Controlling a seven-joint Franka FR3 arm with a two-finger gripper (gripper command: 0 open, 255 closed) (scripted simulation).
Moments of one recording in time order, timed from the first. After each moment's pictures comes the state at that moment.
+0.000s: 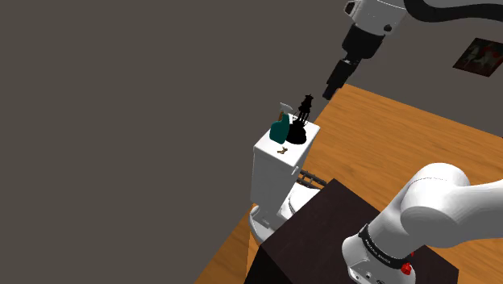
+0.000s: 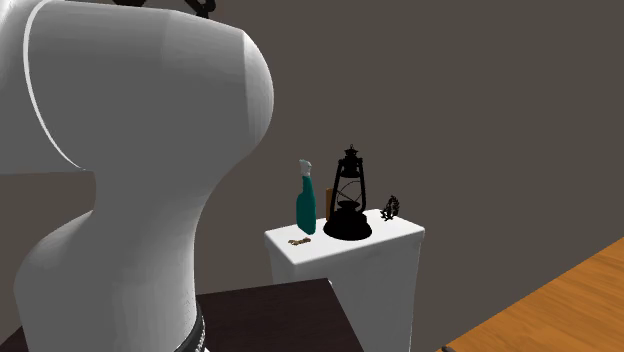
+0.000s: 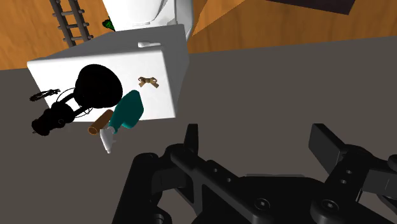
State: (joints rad) arm 0.02 -0.82 0.05 -2.35 -0.03 1.67 -0.14
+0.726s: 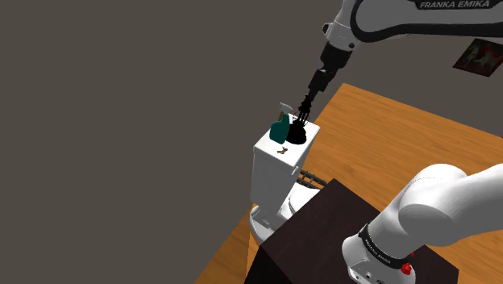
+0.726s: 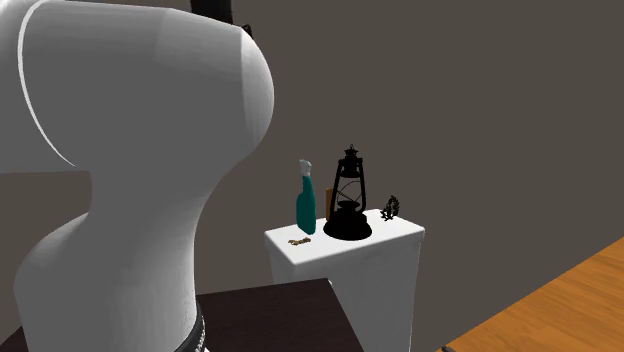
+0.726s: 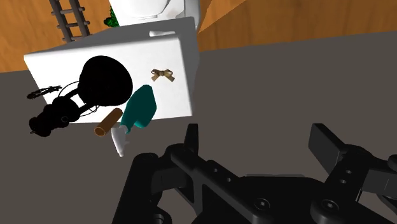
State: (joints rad) arm -0.03 -0.58 -0.07 -2.34 -0.08 1.89 -0.25
